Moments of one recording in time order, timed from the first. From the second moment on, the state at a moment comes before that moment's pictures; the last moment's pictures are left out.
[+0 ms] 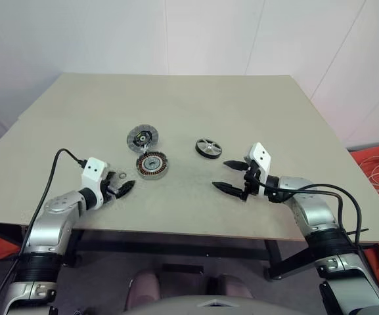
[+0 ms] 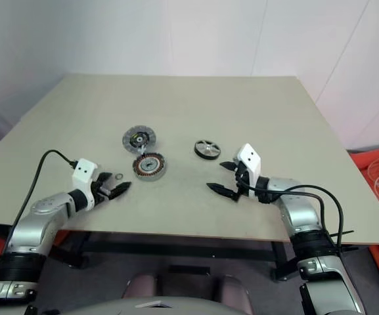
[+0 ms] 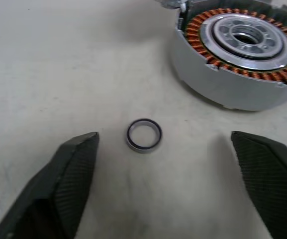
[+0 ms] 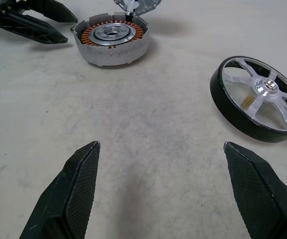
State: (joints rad) left arm -0.11 0.50 0.11 0.03 -0.29 0.47 -0.62; right arm -0.32 -0.47 0.08 0.24 0.24 0.16 1.02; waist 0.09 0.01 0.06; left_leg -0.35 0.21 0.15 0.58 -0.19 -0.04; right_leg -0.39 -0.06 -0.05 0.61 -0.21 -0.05
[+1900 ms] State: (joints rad) left arm -0.94 0.63 -0.72 0.29 0.32 0.50 -1.37; right arm -0.30 -0.50 0.08 0.15 0.28 0.20 1.04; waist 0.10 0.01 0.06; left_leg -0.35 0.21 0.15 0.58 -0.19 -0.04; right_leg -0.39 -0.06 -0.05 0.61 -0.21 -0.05
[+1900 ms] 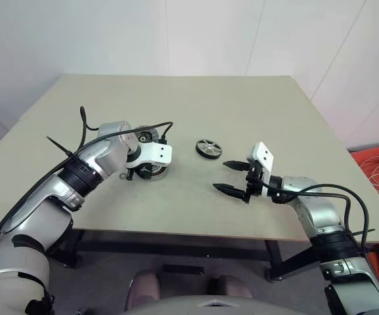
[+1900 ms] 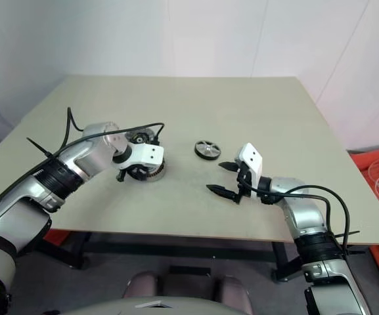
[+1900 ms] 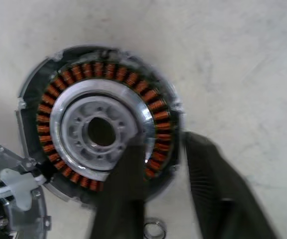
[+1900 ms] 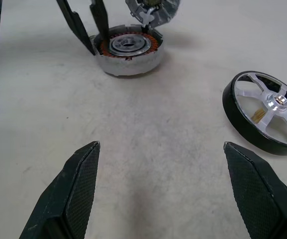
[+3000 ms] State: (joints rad) left arm -0.95 0.52 -0.69 0.31 0.38 0.39 -1.46; right arm -0.33 -0.49 0.08 0.19 0.28 0.20 1.02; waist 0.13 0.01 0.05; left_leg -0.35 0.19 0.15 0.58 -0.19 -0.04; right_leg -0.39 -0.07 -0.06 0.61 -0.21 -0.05
